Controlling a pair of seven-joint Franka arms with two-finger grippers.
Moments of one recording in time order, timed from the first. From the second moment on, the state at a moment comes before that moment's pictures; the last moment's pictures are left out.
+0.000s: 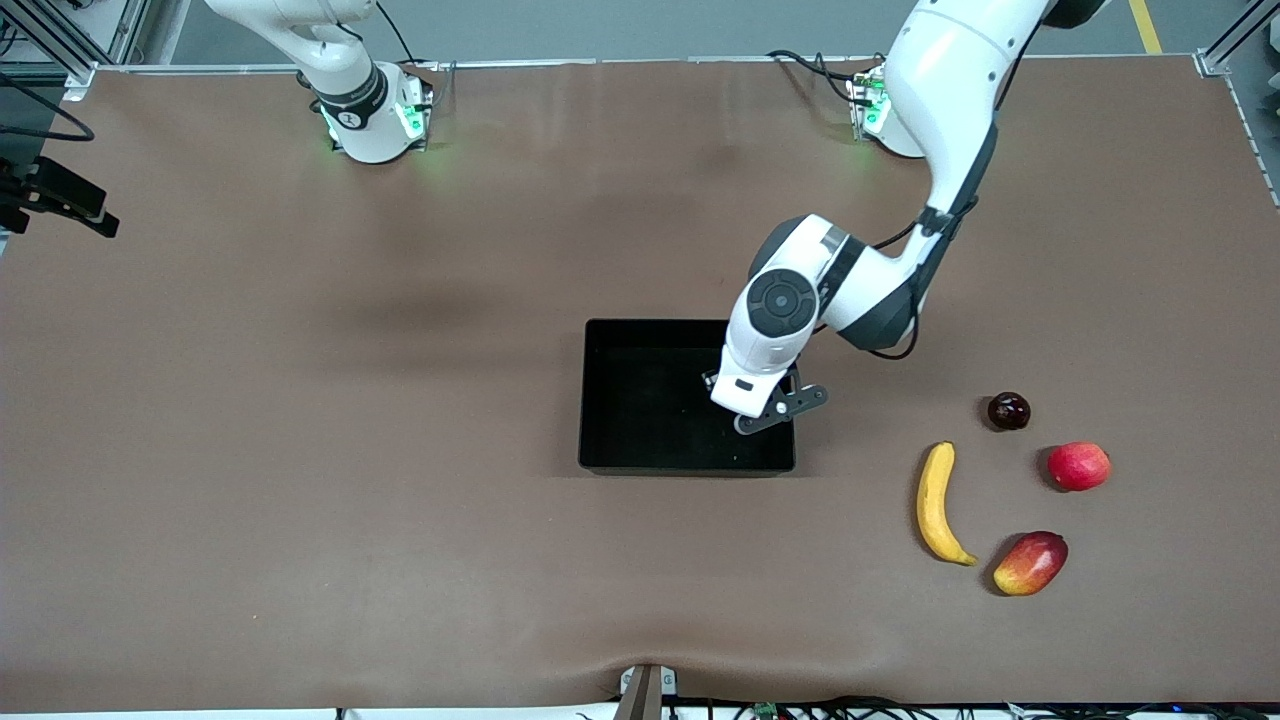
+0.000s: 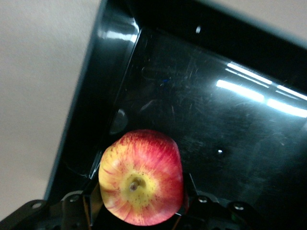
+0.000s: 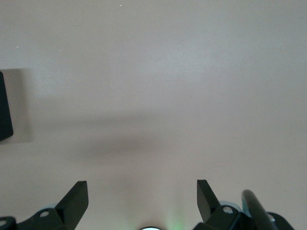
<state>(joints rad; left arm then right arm) -0.46 0.62 -0.17 -1.62 0.07 2.14 -1.01 -0.04 -0.08 -0.05 -1.58 0.00 1.46 -0.02</state>
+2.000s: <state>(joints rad) -0.07 0.52 -0.14 -1.52 0.07 1.99 -0.25 -0.04 -0.08 -0.05 -1.57 0.04 1.46 -0.02</state>
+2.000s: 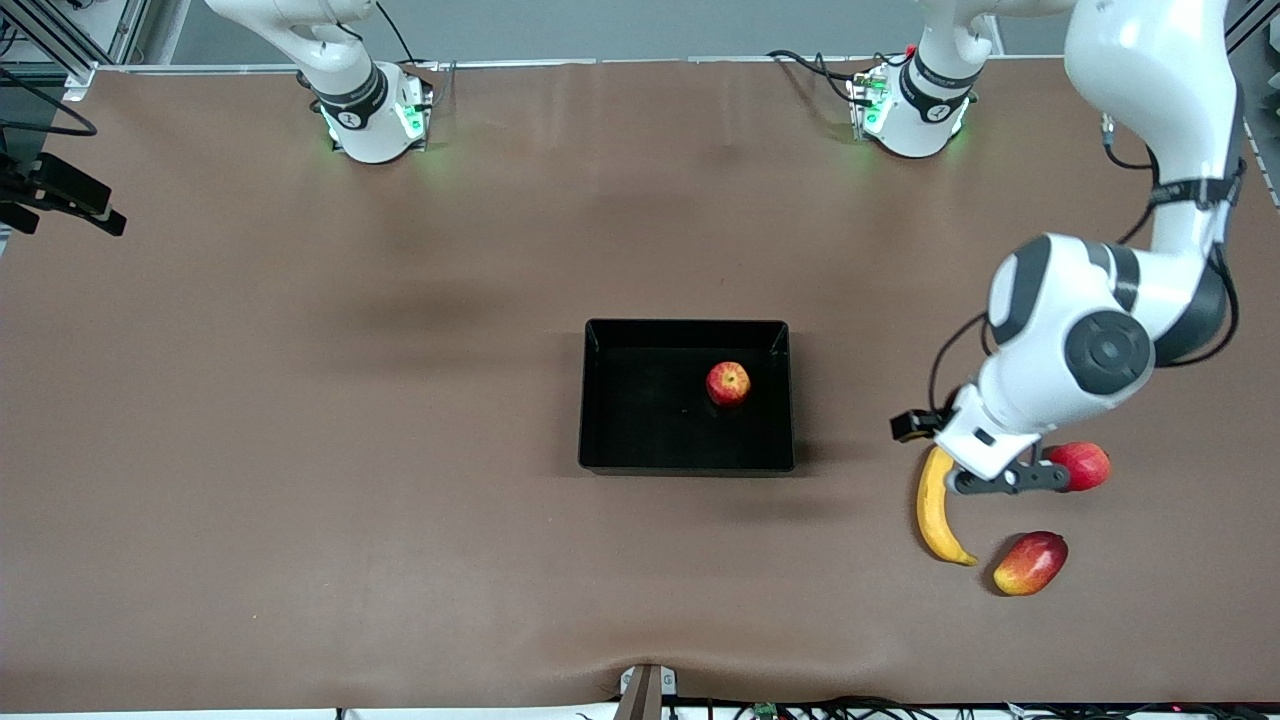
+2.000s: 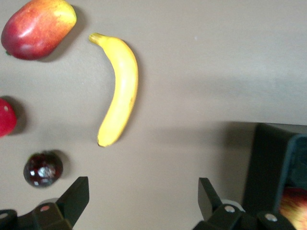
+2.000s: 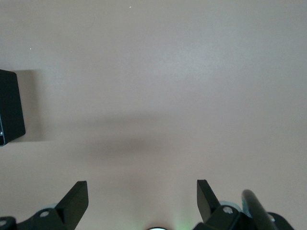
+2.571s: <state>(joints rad) 0.02 0.75 -0.14 -1.44 0.07 2.33 -0.07 -0.04 -0.08 -0.05 -1.57 0.04 1.46 -0.02</state>
